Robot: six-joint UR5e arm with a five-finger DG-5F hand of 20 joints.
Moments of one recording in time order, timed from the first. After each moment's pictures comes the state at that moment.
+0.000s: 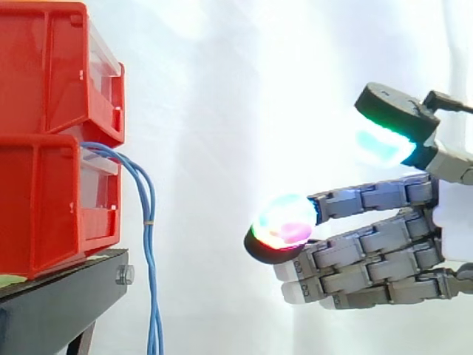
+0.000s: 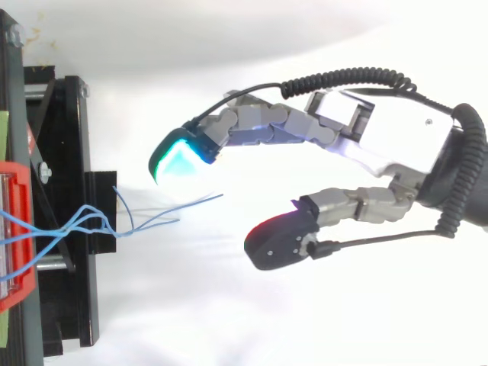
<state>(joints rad) 0.25 -2.16 -1.50 -2.55 -0.99 -0.23</state>
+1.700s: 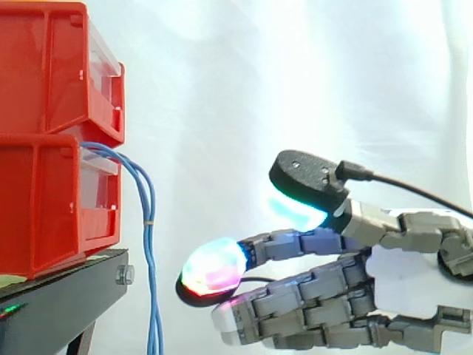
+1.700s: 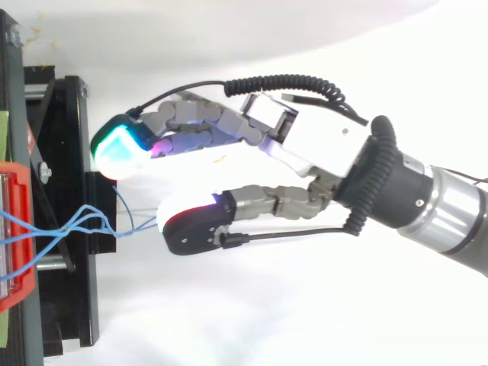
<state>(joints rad) 0.25 -2.34 -1.34 -2.47 -0.92 -0.29</state>
